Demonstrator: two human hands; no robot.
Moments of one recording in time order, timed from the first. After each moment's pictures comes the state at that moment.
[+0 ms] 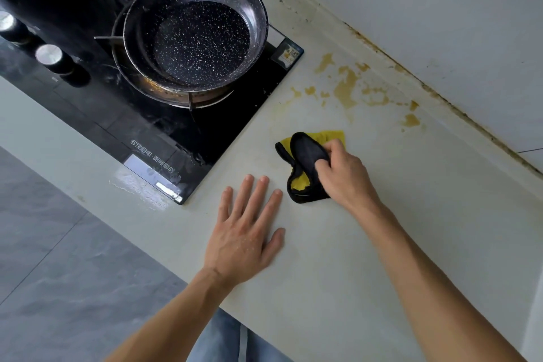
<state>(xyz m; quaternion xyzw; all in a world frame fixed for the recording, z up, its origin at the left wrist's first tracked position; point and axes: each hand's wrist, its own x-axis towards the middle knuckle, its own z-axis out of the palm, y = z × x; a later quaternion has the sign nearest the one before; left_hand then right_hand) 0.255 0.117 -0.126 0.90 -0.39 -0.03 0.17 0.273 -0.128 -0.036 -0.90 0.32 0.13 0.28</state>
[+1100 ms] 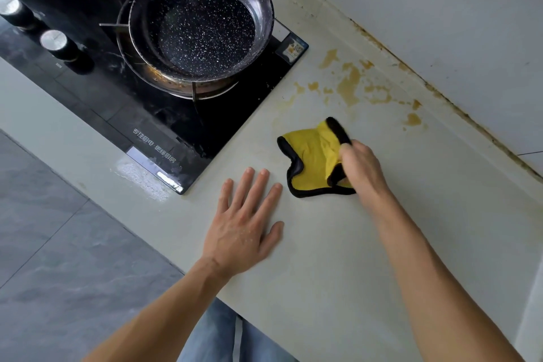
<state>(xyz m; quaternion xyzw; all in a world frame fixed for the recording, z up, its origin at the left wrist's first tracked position) 0.255 0.117 -0.125 0.90 -0.39 -0.04 0.16 0.279 -0.147 -0.030 -0.78 0.48 0.10 0.40</state>
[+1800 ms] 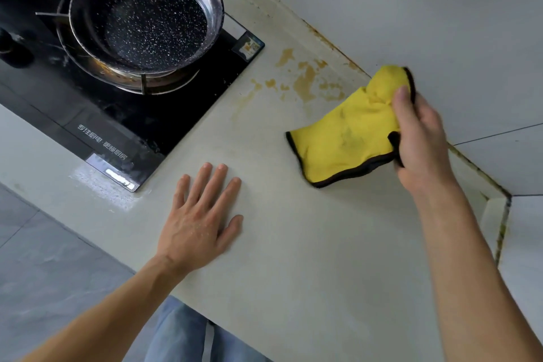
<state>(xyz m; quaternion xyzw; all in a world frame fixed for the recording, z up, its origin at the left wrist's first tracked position) 0.255 0.117 -0.123 0.91 -0.39 -0.03 0.14 0.235 -0.224 0.075 -0.72 0.34 -0.17 0.58</state>
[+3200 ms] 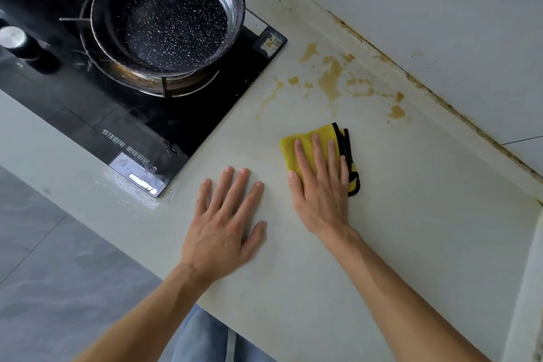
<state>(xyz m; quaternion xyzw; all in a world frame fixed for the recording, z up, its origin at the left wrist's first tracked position) 0.253 0.115 -0.120 0.91 -0.38 -0.02 0.17 0.218 -0.115 -0.094 -0.98 0.18 0.02 0.05</state>
